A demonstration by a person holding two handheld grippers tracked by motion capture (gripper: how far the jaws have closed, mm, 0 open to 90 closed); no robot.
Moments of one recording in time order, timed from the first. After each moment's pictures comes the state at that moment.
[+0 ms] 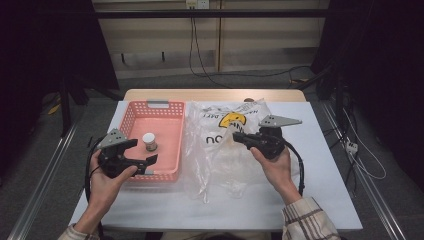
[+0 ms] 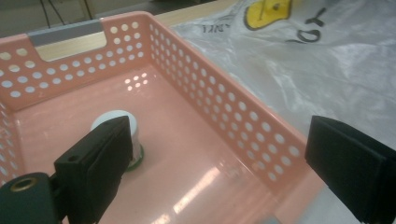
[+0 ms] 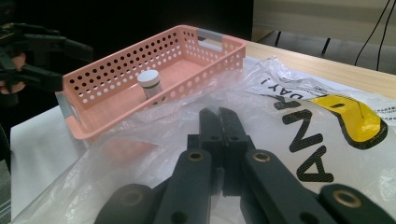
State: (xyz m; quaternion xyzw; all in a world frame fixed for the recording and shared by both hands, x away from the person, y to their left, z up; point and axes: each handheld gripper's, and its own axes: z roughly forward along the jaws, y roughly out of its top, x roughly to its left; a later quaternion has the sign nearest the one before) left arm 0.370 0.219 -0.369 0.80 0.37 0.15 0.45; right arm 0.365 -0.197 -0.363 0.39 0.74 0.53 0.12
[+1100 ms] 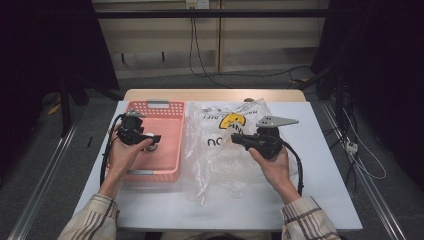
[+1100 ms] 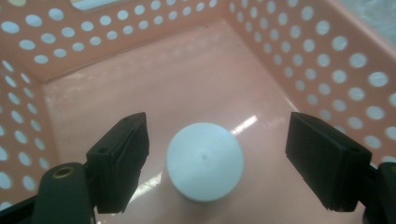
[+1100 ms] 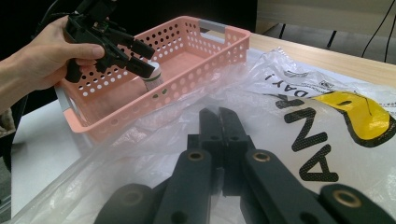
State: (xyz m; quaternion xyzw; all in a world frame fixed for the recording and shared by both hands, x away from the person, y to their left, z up) left arm 0.470 0.208 -0.409 0.83 0.44 0.14 0.32; right arm 0.369 -0.194 -0.369 0.38 0.75 0.52 0.11
